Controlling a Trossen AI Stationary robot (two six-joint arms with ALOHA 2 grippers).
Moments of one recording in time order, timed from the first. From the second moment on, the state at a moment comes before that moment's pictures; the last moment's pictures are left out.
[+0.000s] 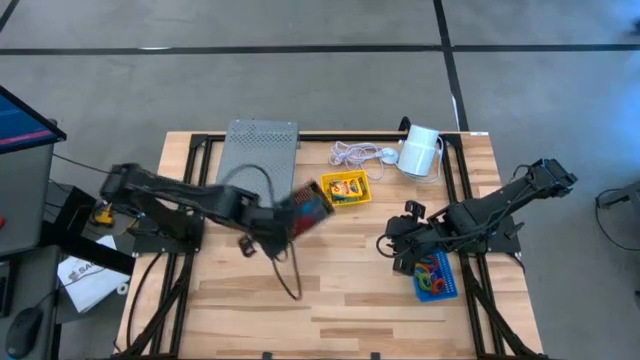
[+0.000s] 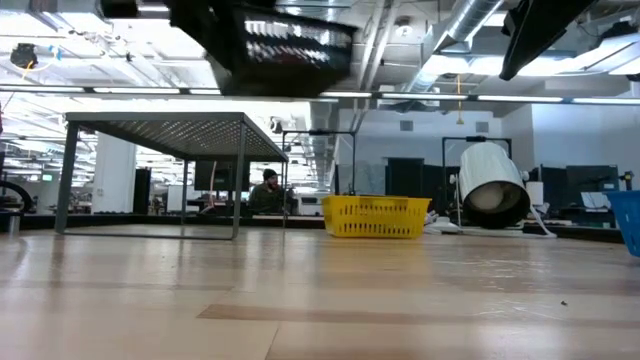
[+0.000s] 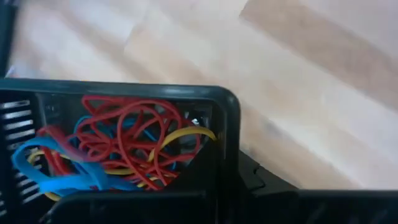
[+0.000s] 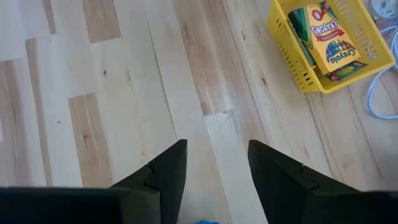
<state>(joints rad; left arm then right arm) -0.23 1.50 1.35 -0.97 -0.20 0.85 0.46 1.29 1.13 -1.01 0.39 0.62</state>
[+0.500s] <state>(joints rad) -0.19 1.30 1.35 -1.53 -0.37 0.77 0.39 1.29 1.13 -0.95 0.39 0.62</state>
